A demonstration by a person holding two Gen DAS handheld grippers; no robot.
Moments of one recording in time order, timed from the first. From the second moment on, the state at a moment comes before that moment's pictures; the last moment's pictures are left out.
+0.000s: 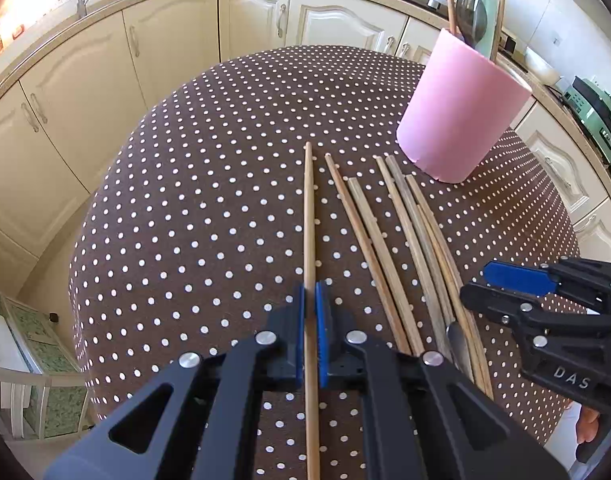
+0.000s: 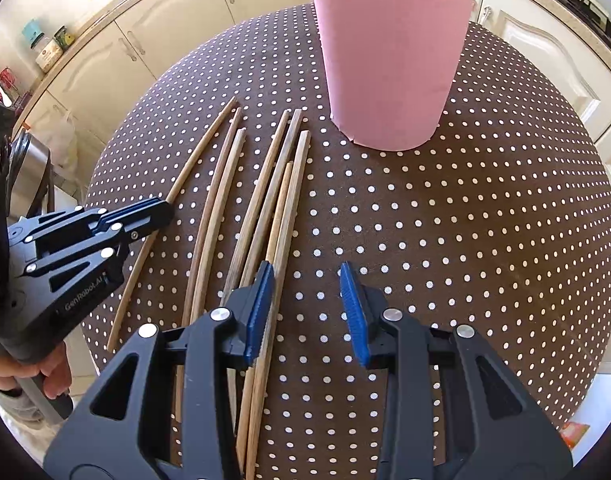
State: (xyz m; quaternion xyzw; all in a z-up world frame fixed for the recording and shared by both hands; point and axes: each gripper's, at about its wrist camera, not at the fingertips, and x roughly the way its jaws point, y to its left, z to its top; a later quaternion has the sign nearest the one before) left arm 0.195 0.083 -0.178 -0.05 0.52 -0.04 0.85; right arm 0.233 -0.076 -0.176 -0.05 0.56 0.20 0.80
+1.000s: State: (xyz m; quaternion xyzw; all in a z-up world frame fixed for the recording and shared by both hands) left arm 0.170 0.094 -0.135 -0.11 0.42 -0.07 0.90; right arm 0.215 -0.123 -0.150 -0.03 0.46 0.22 0.86
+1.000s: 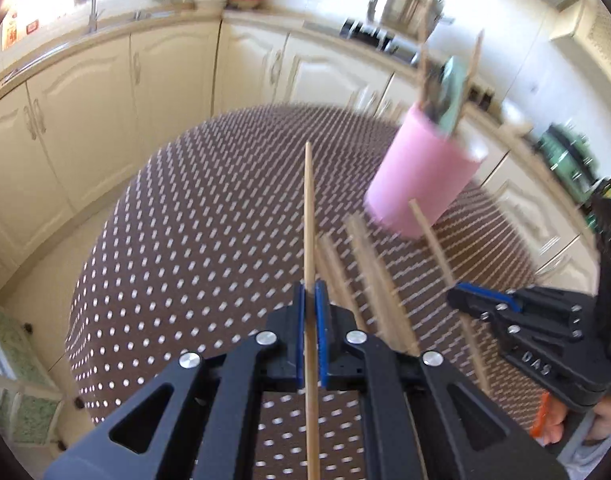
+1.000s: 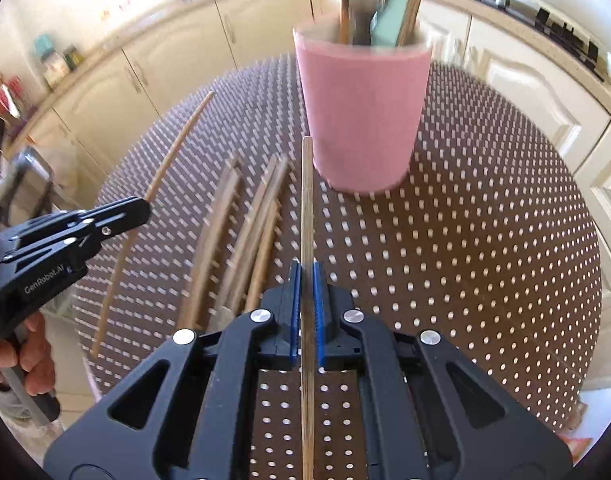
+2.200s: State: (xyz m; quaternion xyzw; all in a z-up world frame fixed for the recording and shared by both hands) left arm 0.221 0.007 -0.034 -0.15 -0.04 -0.19 0.97; right arm 0.219 -0.177 -0.013 0.13 -0.05 0.18 0.97
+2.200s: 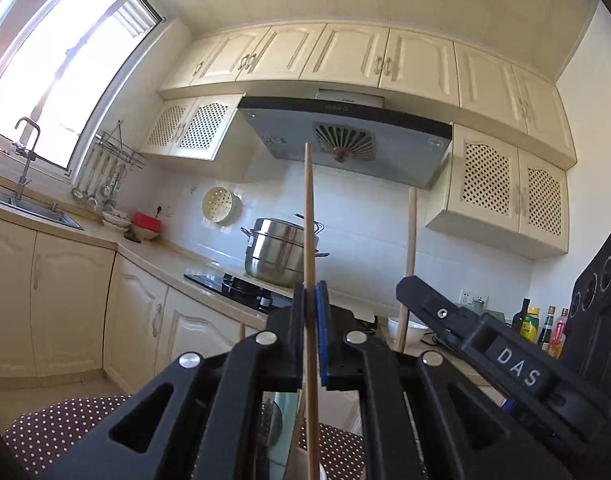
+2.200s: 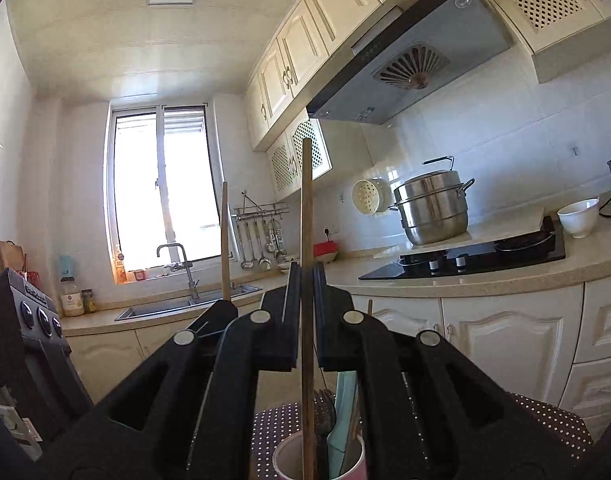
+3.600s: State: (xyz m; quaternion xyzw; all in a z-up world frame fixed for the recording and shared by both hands) left arm 0.239 0.025 -0.049 -0.09 0.02 -0.11 0.99; right arm 0.240 -0.161 -0.038 0.10 -0.01 0.16 0.98
